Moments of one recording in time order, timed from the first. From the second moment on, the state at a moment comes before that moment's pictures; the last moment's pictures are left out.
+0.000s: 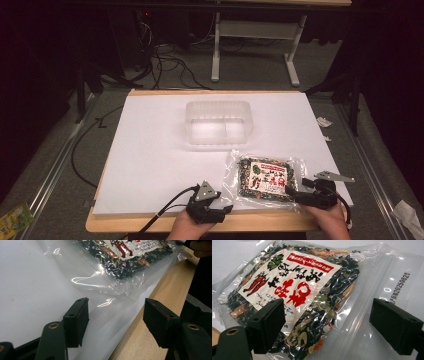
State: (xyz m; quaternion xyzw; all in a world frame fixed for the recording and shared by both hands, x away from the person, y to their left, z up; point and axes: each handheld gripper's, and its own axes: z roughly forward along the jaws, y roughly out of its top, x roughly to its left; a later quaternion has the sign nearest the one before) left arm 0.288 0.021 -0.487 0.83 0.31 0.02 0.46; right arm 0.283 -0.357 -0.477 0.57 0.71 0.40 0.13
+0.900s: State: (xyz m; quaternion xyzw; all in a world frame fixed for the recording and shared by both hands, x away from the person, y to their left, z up) left arm 0.317 0.101 -0.448 0.76 0.38 0.09 0.52; right arm 0.270 -0.196 -0.459 0.34 0.83 0.41 0.15
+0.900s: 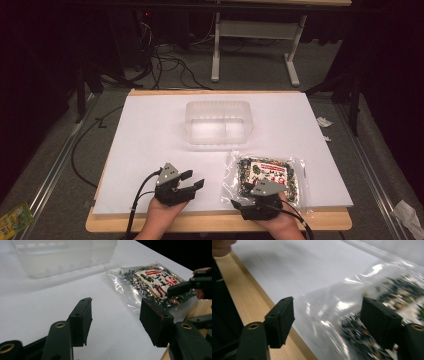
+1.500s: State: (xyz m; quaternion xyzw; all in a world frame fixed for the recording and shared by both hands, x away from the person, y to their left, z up) left arm 0.317 0.100 -0.449 0.77 0.38 0.07 0.51; right arm 0.275 -0.153 -0.476 0.30 0.87 0.35 0.20
